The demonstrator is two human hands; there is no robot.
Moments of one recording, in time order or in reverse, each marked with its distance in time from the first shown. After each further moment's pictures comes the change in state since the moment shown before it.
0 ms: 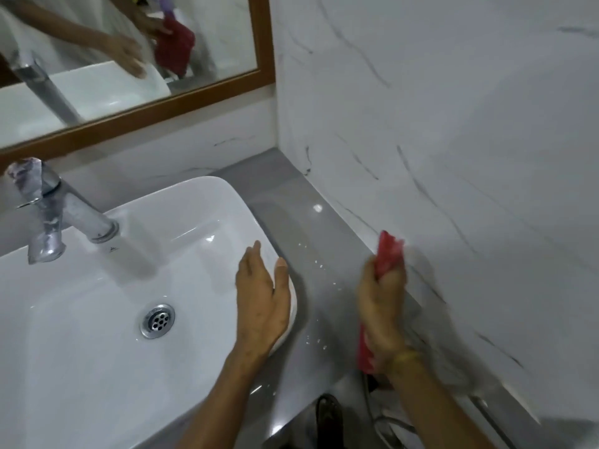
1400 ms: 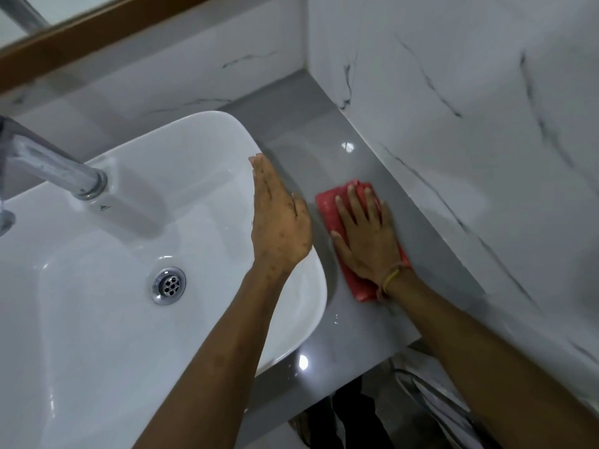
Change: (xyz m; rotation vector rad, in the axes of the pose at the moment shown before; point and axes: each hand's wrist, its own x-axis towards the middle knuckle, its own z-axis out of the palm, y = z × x) left_hand 0.098 -0.029 0.033 0.175 -0.014 0.037; right_hand 0.097 0.125 0.095 -1.248 -0.644 -0.612
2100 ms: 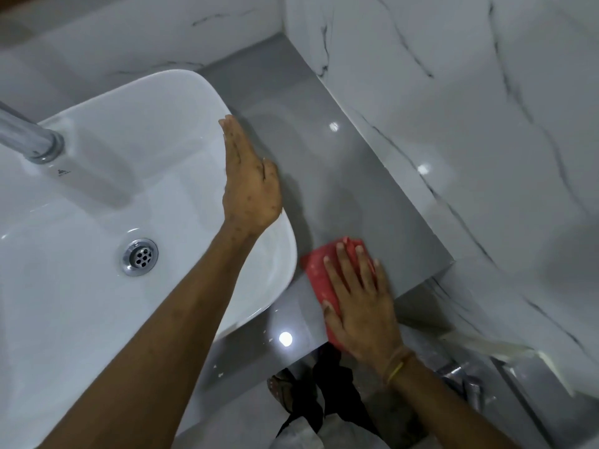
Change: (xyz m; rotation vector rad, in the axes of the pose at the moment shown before) left_hand 0.002 0.000 0.002 -0.048 0.019 0.013; right_hand -0.158 -0.015 0.031 0.050 -0.022 -0.045
